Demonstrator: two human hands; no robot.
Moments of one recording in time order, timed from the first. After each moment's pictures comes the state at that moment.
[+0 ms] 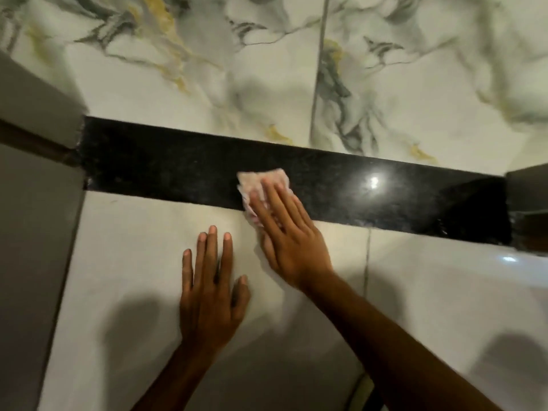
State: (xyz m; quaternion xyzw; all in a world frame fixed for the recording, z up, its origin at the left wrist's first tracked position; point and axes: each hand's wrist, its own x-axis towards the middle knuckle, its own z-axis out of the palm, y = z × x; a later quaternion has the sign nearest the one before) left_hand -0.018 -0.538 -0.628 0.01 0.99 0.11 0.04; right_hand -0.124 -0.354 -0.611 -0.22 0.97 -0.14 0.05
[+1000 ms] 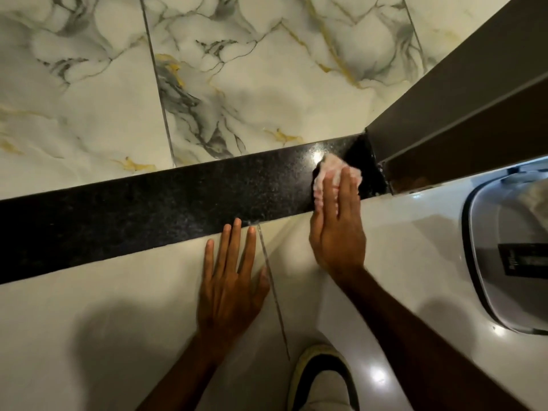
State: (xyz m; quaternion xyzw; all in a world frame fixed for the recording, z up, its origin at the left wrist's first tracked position) left_hand -0.061 -0.370 -0.642 0.26 0.96 0.09 0.06; right_hand -0.079 -0.136 -0.607 0.21 0.97 -0.12 -0.02
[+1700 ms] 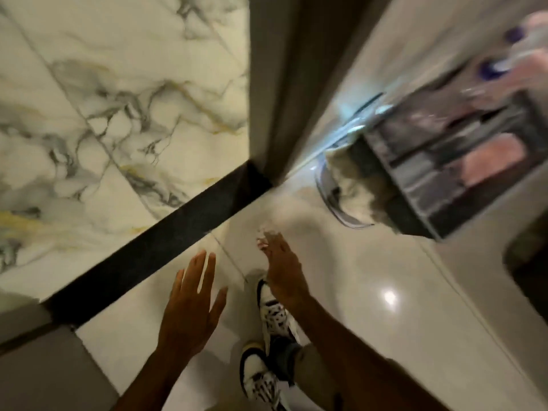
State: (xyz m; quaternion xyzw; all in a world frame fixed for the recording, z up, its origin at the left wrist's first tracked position) left_hand -0.045 -0.367 -0.242 0.37 0.88 0.09 0.29; right_hand 0.044 -0.164 -0.236 0.35 0.84 -0.37 0.19
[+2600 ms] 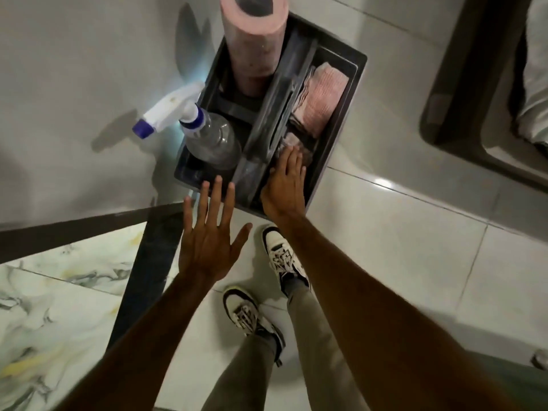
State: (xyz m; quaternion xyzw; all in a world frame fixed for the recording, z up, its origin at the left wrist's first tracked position) left_hand -0.008 -0.007 -0.162 0.67 0.71 -0.08 0.21; right_hand 0.132 0.117 -0.150 0.67 0.61 -0.42 -0.01
